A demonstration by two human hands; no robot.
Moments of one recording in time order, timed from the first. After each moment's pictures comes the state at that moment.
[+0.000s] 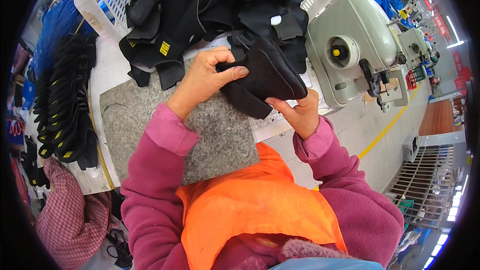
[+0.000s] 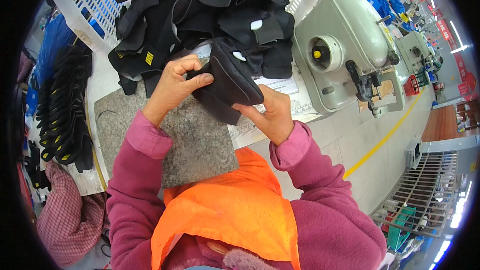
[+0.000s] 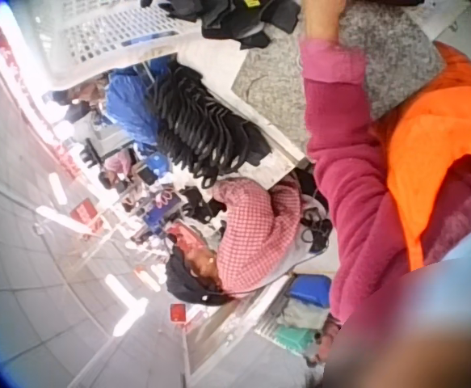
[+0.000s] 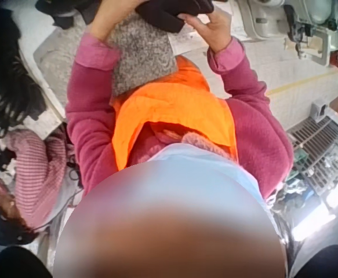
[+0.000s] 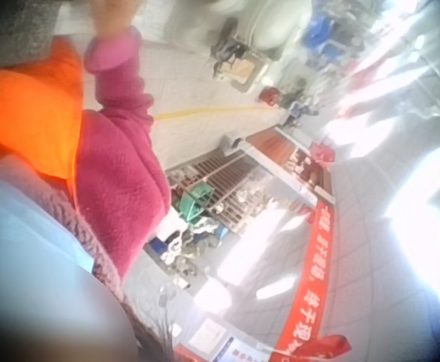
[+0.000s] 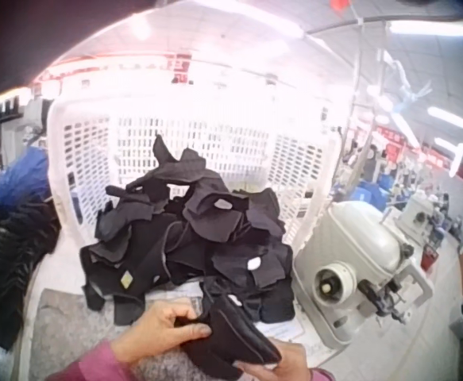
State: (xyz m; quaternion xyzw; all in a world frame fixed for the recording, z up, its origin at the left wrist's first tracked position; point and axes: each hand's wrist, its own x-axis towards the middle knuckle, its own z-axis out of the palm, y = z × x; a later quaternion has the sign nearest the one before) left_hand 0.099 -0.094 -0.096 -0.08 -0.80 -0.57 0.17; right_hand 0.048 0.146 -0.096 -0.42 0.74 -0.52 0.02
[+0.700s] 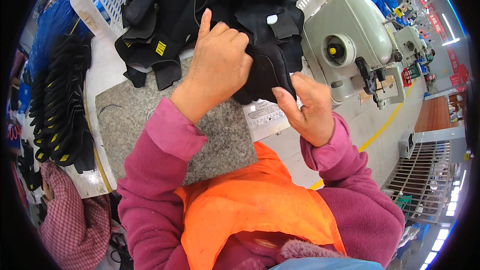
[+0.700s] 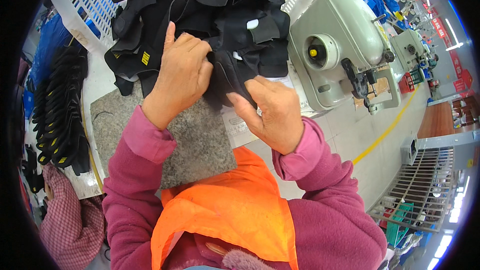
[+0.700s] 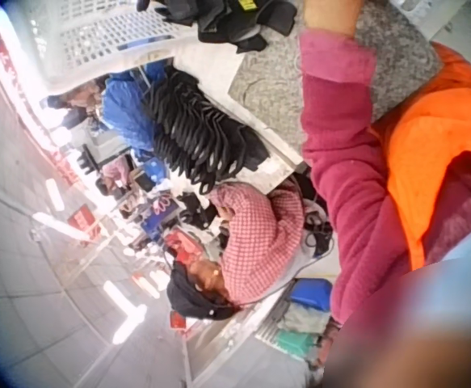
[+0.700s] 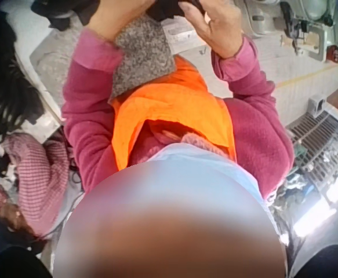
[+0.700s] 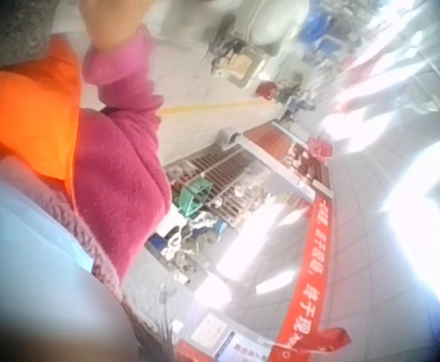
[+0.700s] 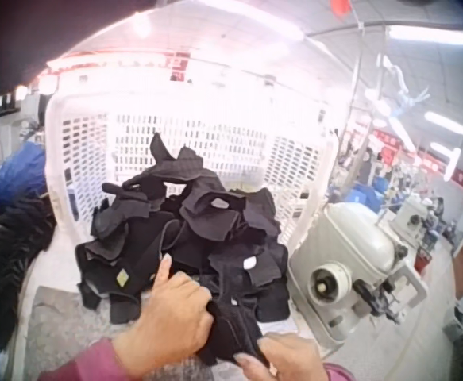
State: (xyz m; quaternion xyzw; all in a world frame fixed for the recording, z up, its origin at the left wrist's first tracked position) left_hand 0.094 -0.069 -0.056 -0.12 -0.91 -0.15 0.37; right_hand 0.065 0.138 -0.030 -0.46 0.79 -0.40 -0.10
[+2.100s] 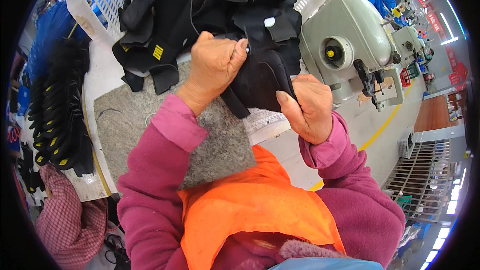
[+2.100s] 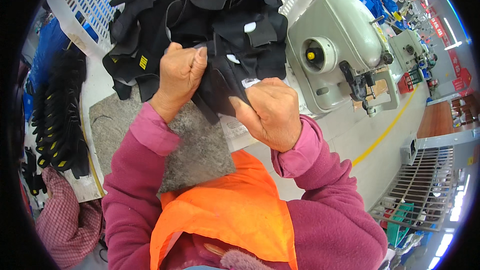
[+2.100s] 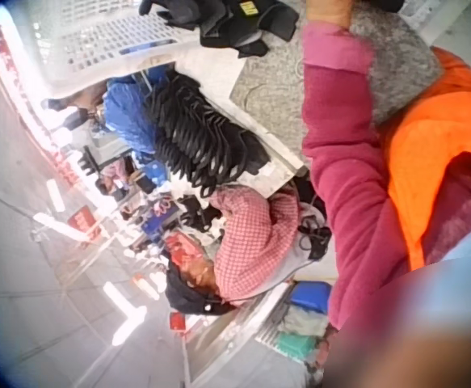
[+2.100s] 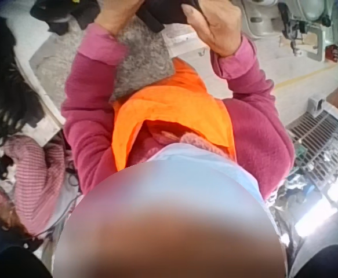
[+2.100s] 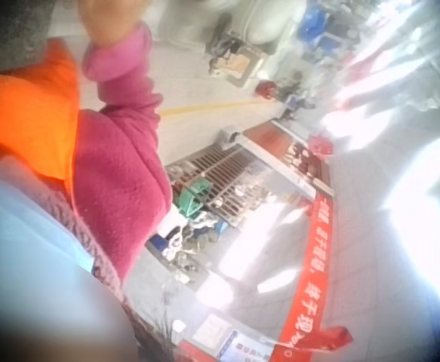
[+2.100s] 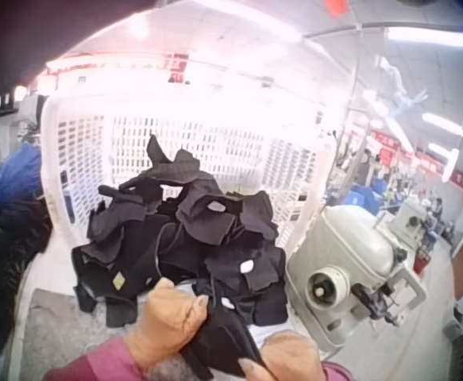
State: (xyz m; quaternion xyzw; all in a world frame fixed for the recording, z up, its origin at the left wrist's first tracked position) left_hand 0.069 -0.075 -0.092 -0.12 -0.84 -0.25 0.47; right_hand 0.047 0.141 -0.049 -0.54 0.71 -0.41 -0.18
